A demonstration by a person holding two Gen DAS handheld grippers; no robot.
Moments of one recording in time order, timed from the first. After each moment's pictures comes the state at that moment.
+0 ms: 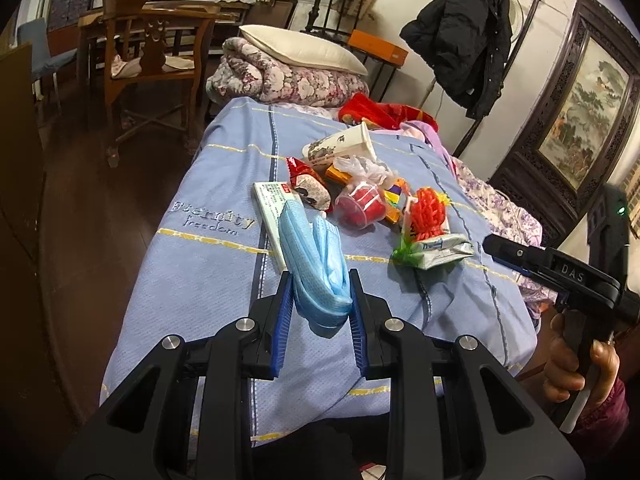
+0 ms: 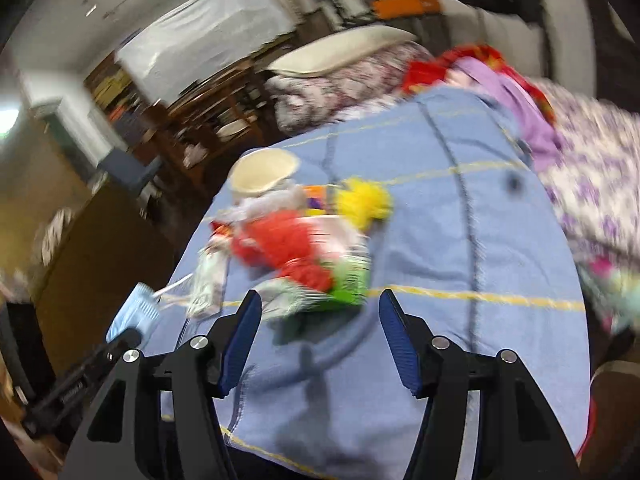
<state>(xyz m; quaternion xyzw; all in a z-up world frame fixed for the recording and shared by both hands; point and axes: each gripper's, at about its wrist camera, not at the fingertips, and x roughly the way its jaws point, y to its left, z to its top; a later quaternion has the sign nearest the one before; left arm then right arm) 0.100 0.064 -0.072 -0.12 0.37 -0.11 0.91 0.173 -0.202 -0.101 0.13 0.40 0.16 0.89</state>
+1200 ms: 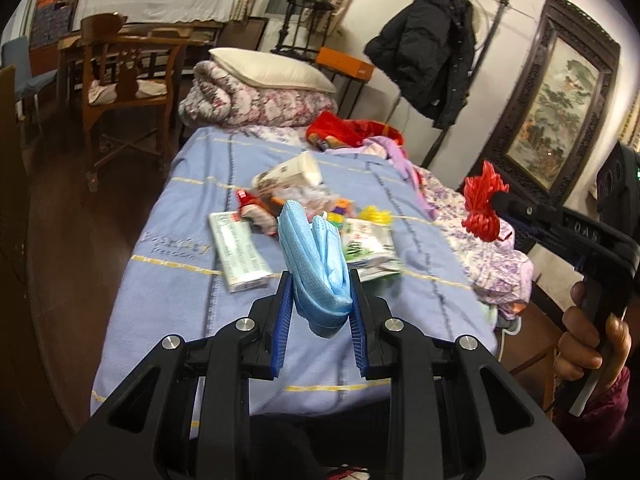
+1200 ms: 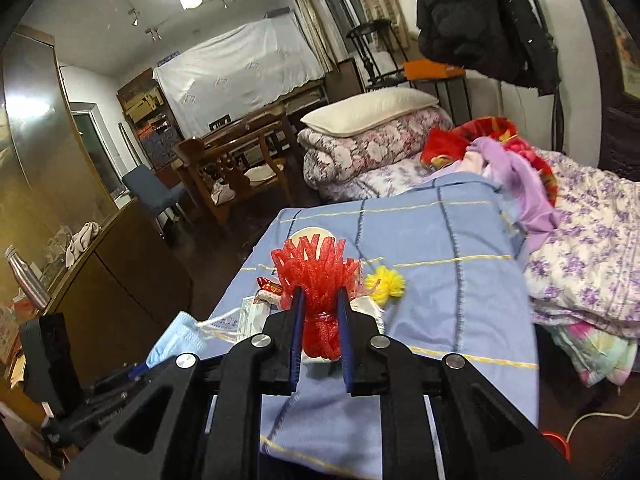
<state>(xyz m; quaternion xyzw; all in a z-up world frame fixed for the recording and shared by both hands) 0.071 0.031 -0.023 -0.11 0.33 -0.16 0.92 0.128 -0.228 -0.008 0.12 0.31 0.17 0.93</state>
